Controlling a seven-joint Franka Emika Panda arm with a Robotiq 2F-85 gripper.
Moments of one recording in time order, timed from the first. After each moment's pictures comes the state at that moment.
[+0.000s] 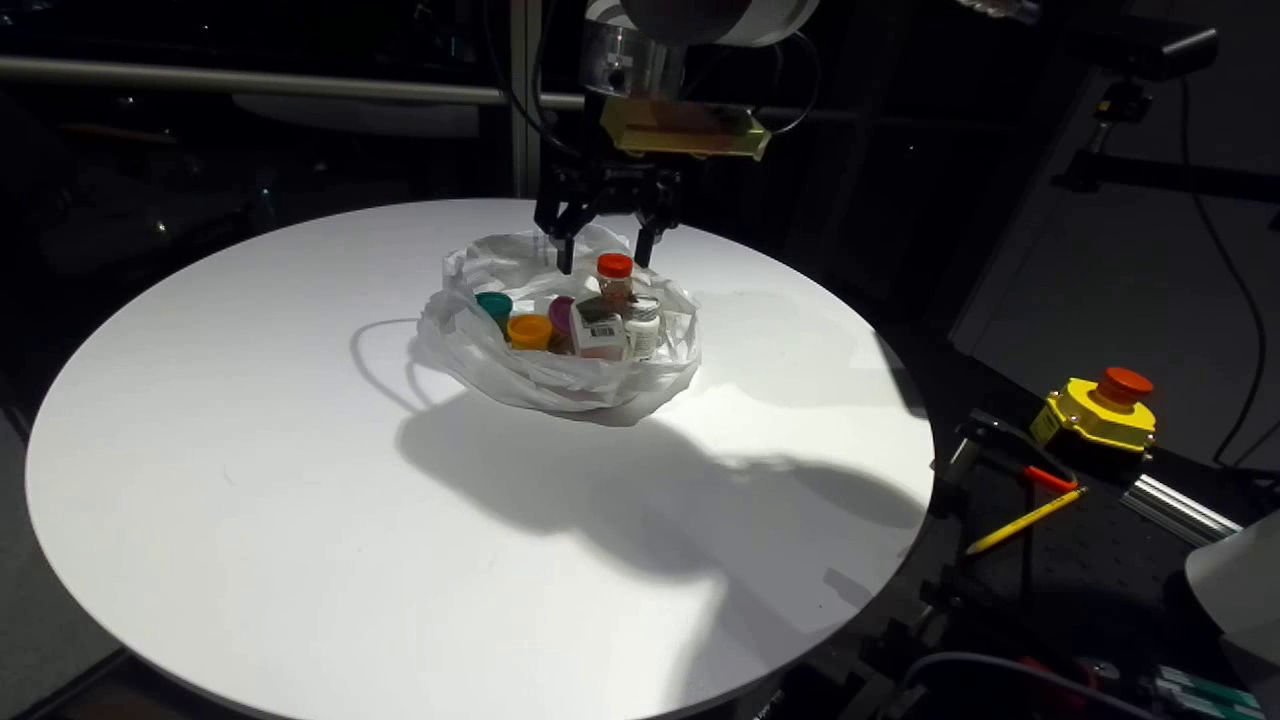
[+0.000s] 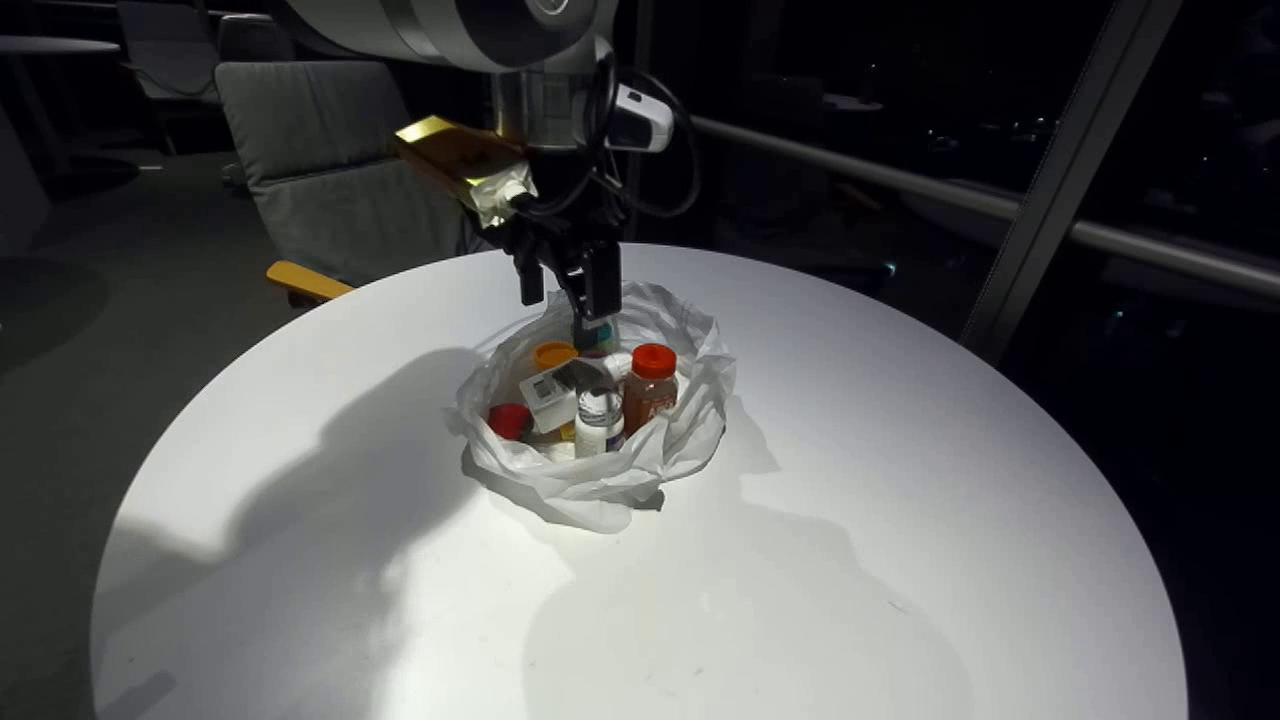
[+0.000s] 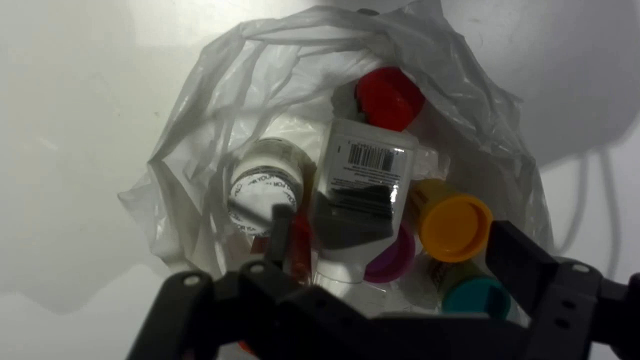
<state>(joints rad) 0.09 0.44 -0.02 -2.04 0.01 2.53 0.46</state>
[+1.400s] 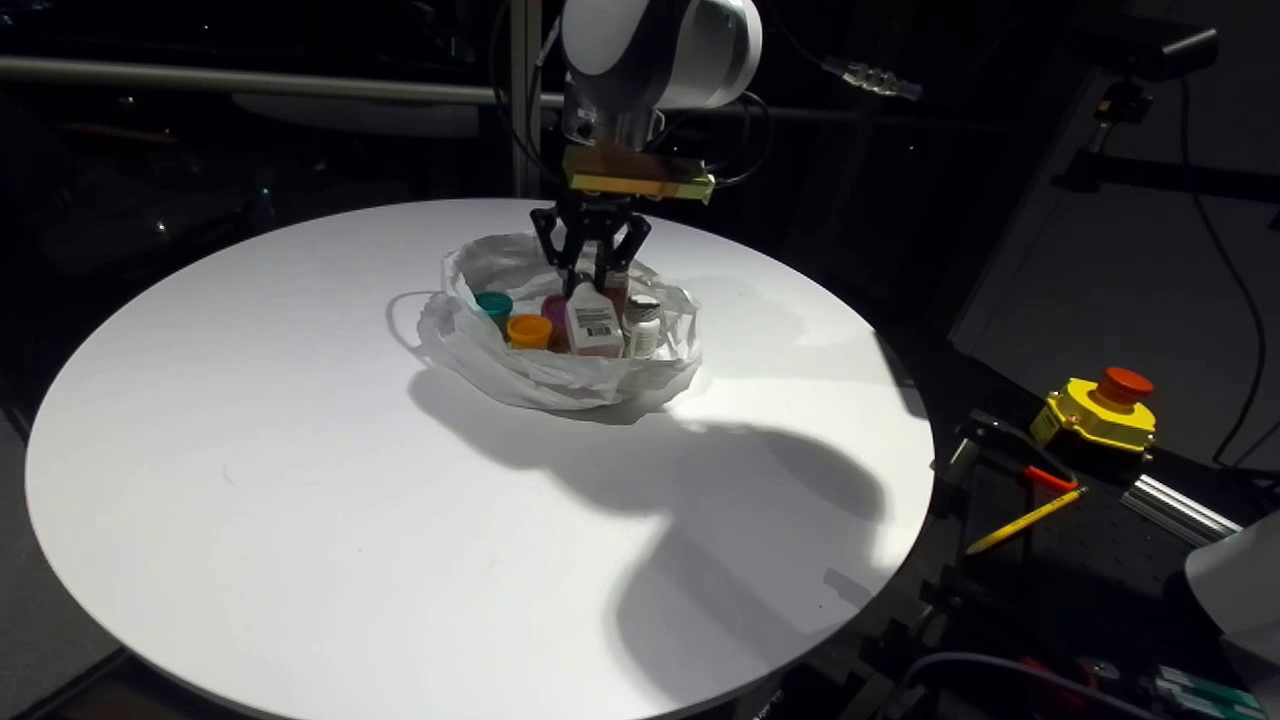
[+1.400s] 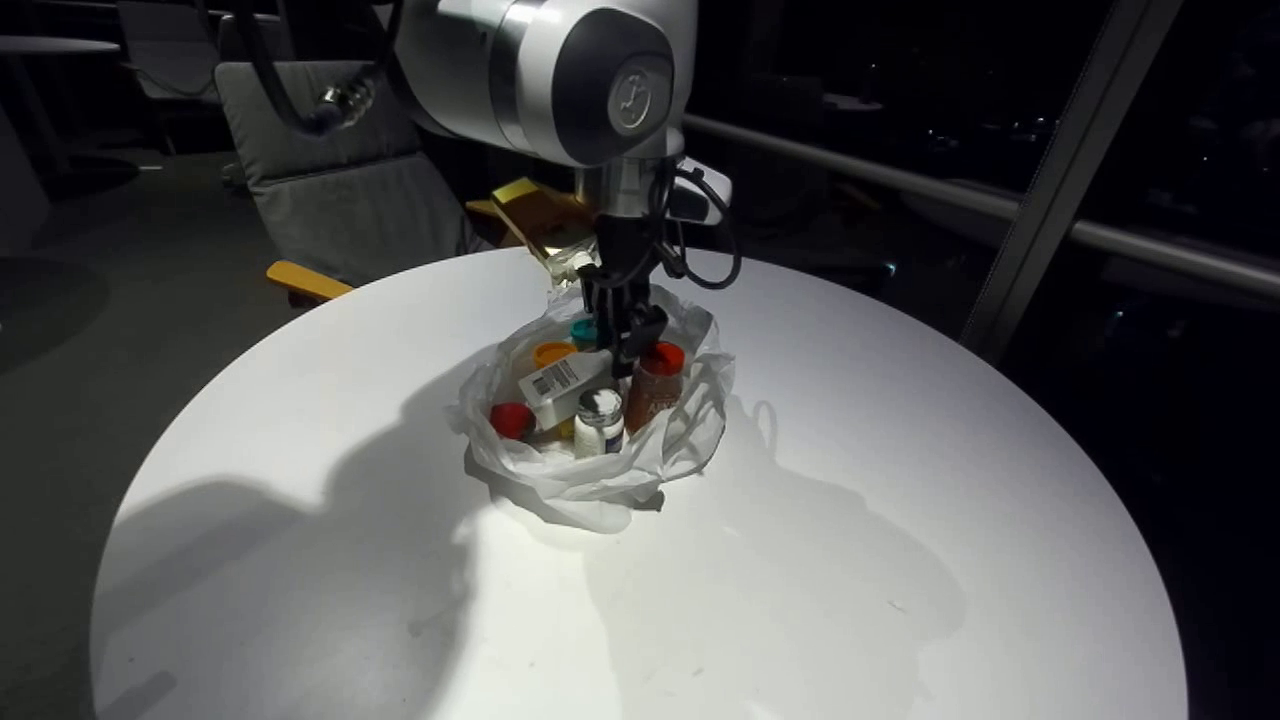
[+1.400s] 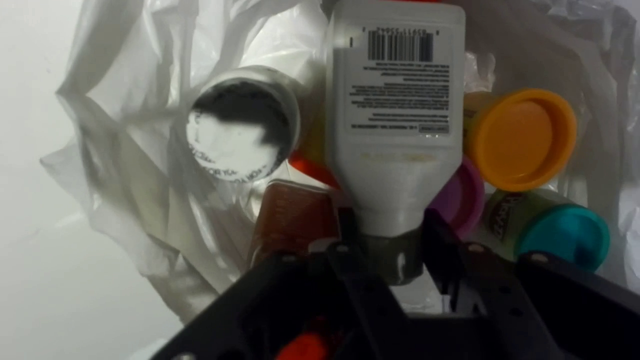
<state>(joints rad) 0.08 0.66 -0.08 -1.82 0.11 2.54 0.50</state>
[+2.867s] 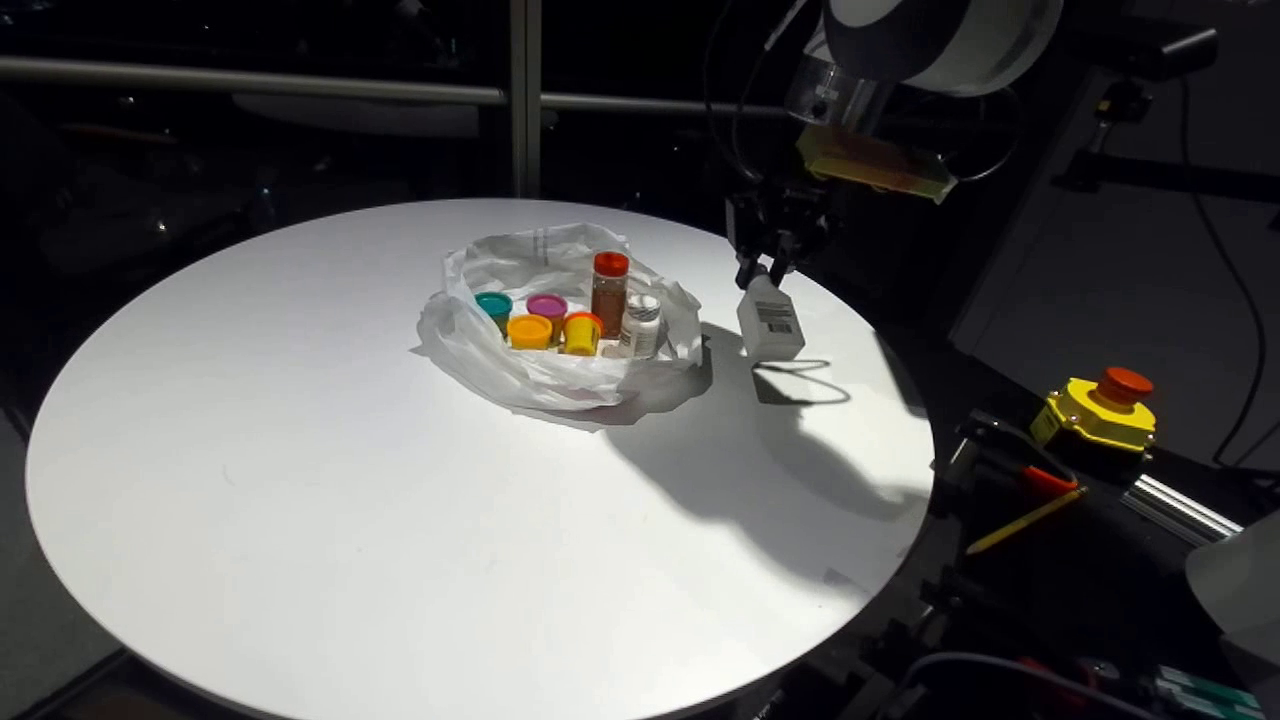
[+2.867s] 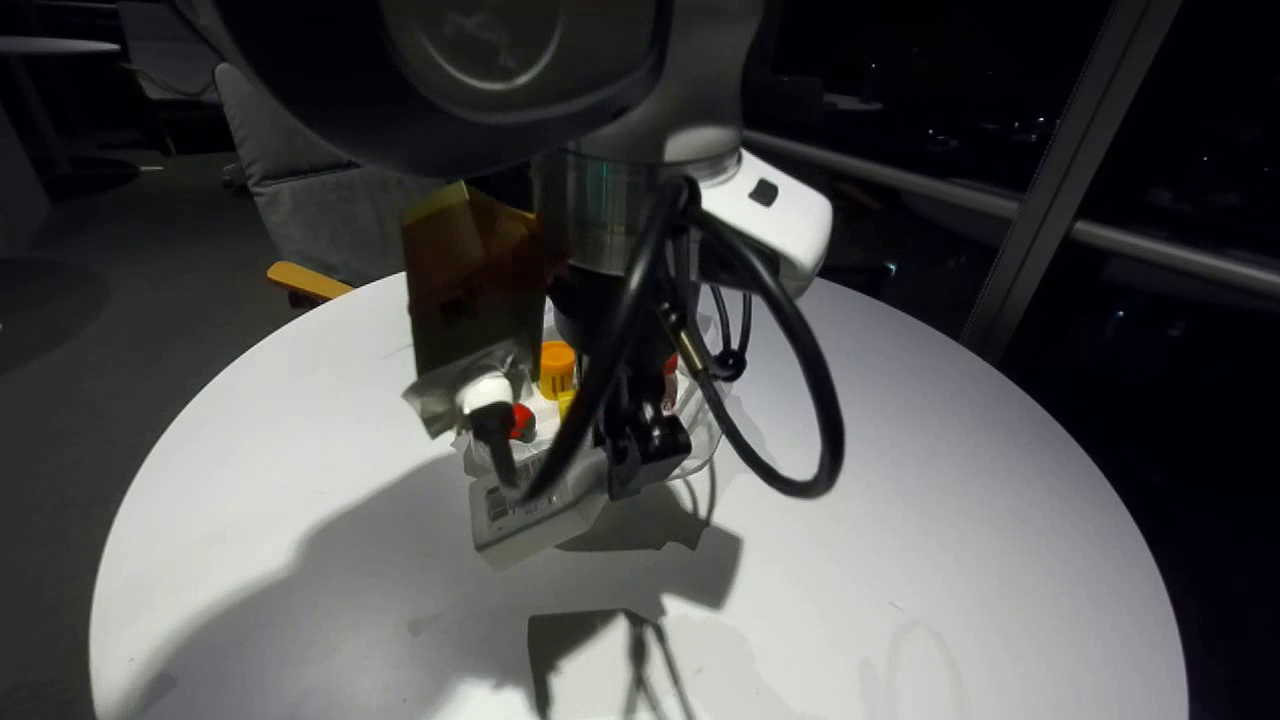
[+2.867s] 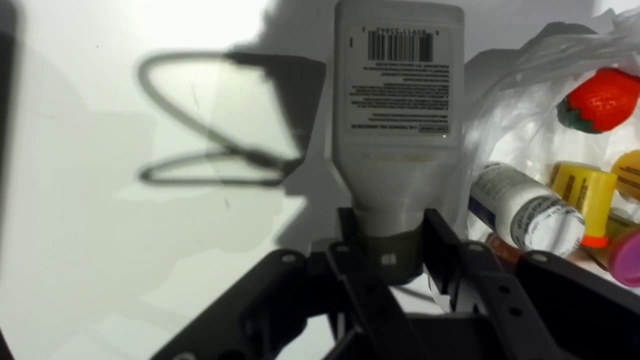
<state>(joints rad) -0.04 0.18 -0.13 -2.51 0.23 2.80 0.32</state>
